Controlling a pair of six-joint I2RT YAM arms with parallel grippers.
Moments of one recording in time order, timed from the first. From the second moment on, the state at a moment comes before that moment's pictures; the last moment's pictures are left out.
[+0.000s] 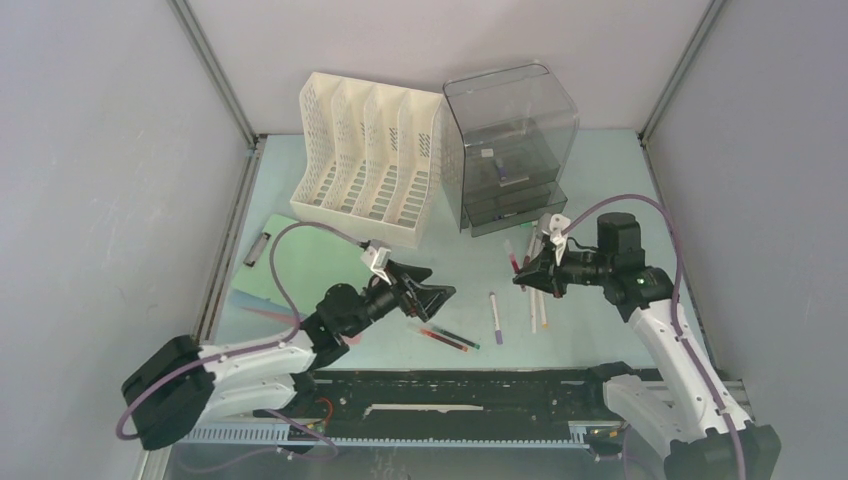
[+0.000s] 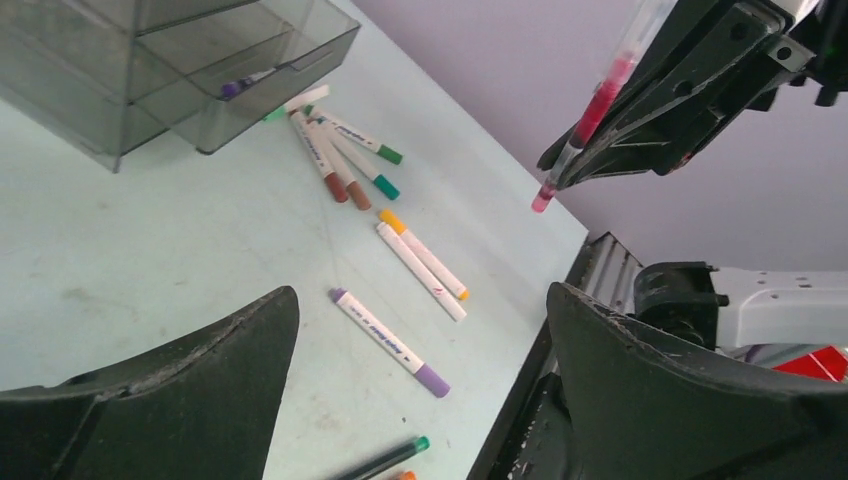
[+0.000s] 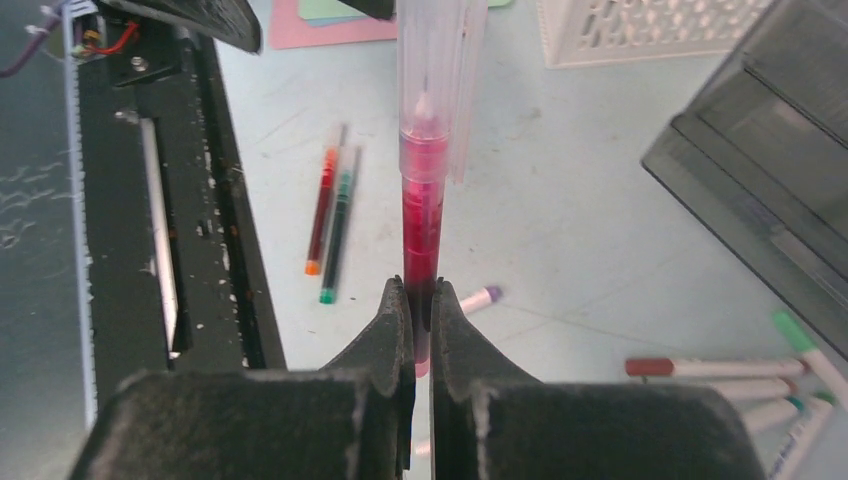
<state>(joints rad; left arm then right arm) -0.90 1.05 0.25 0.88 0.05 -0.57 0.19 0.88 0.77 -0.55 -0.98 -0.52</state>
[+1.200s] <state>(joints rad) -0.90 0.49 0.13 0.31 -0.15 -0.52 0.35 1.09 1.05 -0.63 -0.38 -0.90</state>
